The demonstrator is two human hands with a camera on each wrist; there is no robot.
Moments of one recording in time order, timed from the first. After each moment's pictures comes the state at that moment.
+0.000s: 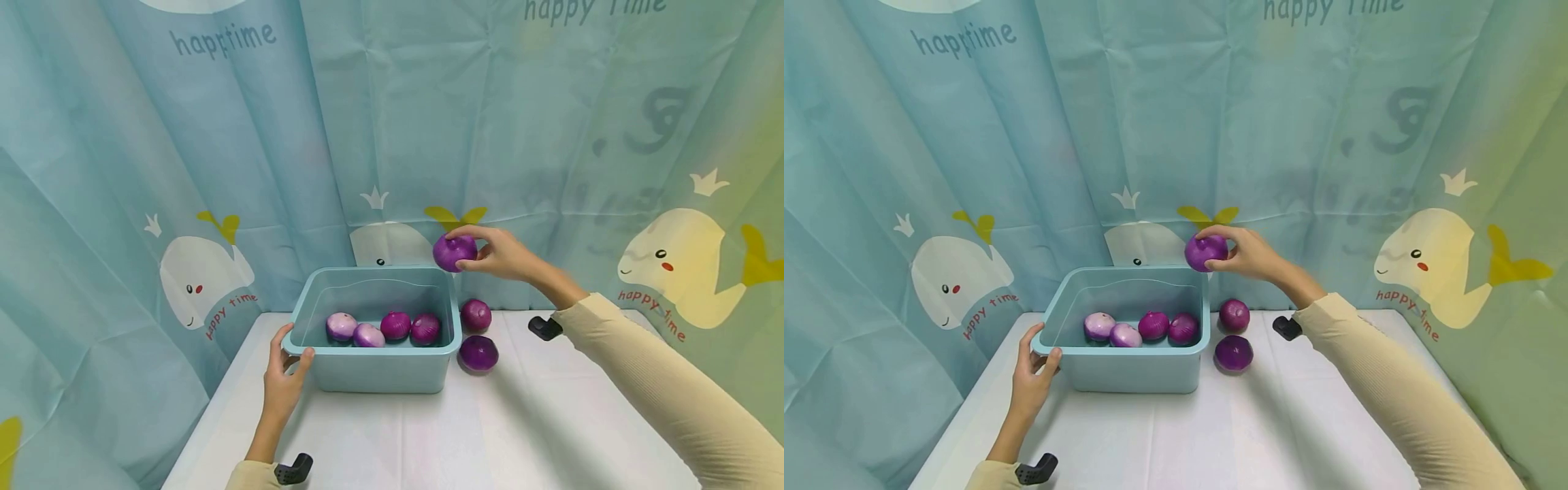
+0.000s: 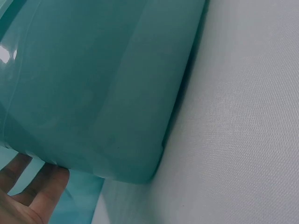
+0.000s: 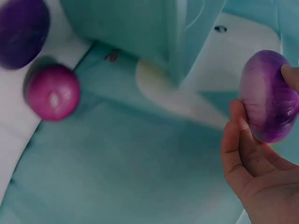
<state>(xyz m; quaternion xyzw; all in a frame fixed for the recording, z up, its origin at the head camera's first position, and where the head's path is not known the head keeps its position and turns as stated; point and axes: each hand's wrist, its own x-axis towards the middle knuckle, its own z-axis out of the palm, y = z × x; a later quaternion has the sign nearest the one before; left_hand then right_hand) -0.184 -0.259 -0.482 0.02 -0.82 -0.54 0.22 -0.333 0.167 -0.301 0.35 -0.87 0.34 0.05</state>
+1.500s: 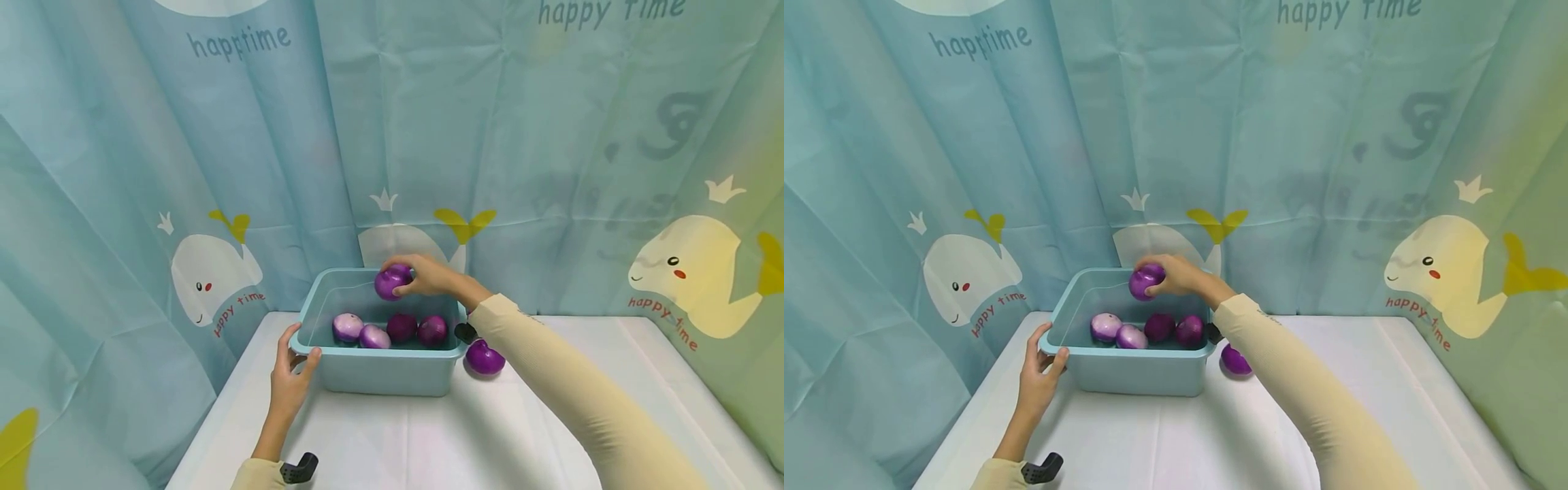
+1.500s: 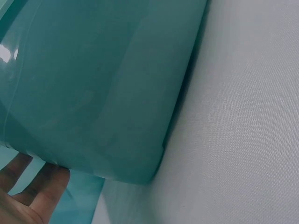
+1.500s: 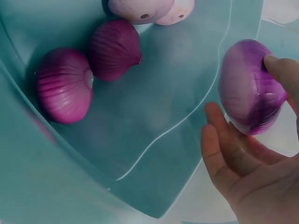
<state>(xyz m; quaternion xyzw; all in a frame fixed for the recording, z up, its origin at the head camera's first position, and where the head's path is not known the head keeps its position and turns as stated) -0.184 -0.258 -0.480 0.02 -0.81 -0.54 0.23 -0.353 0.035 -0.335 0.42 -0.86 0.29 -0.03</state>
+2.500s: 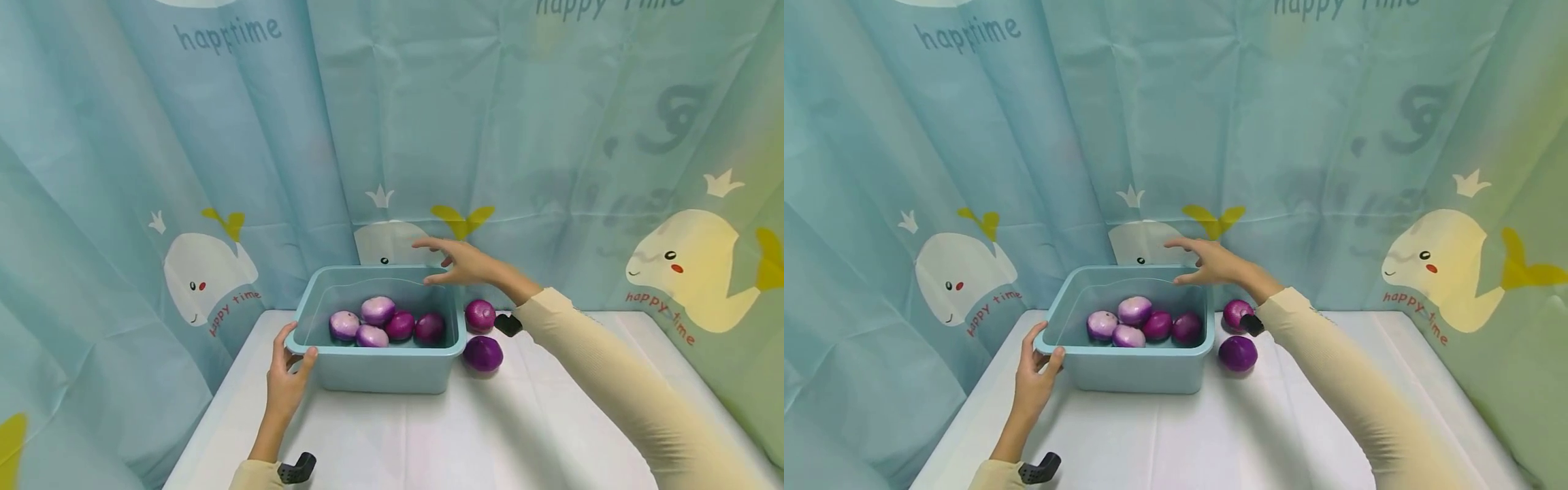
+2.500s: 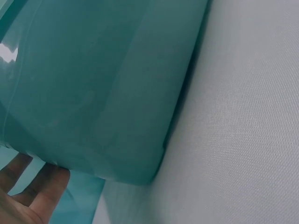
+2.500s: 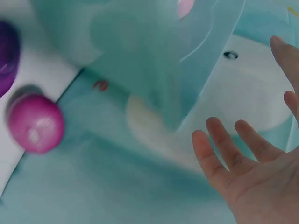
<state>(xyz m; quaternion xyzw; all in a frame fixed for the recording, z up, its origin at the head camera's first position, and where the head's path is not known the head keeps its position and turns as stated) -0.186 -0.259 -0.484 0.02 -0.82 -0.53 0.23 -0.350 0.104 -0.316 0.39 -0.86 0.31 -0.05</state>
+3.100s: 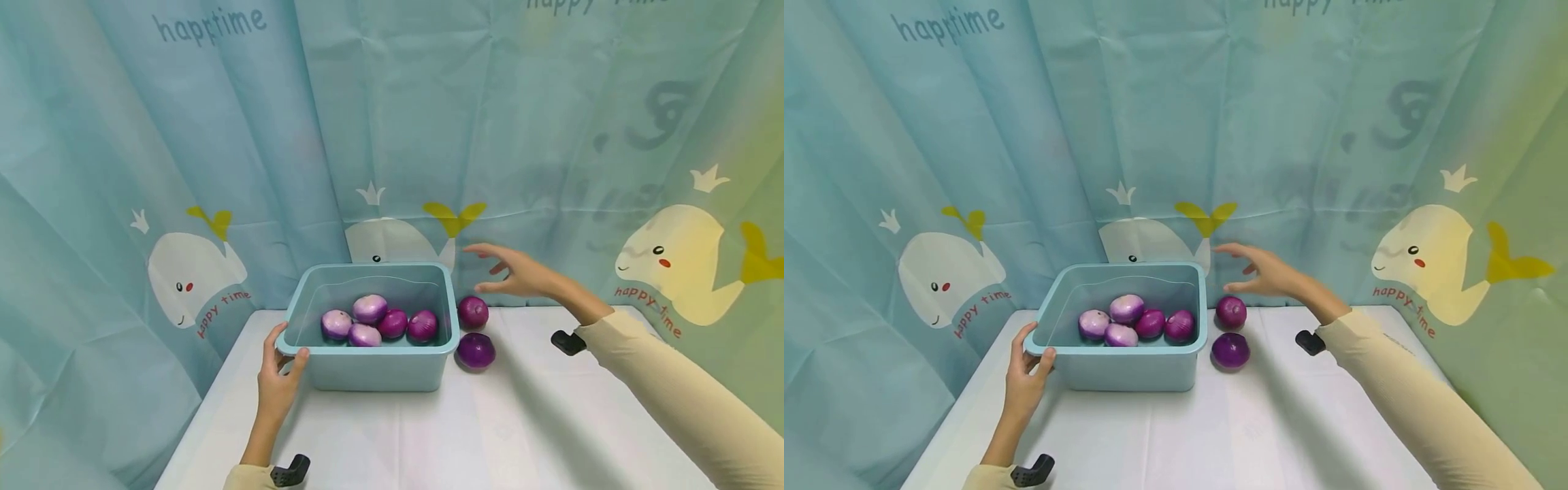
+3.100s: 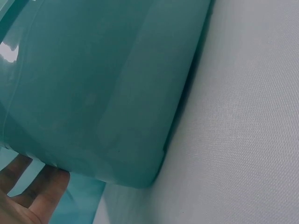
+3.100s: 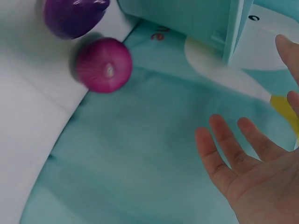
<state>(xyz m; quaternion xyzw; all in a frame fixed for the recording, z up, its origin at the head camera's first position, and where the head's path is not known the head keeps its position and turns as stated) -0.186 -0.257 -0.484 0.02 -0.81 -0.53 0.23 -0.326 0.205 -0.335 0.35 -0.88 0.32 -0.01</state>
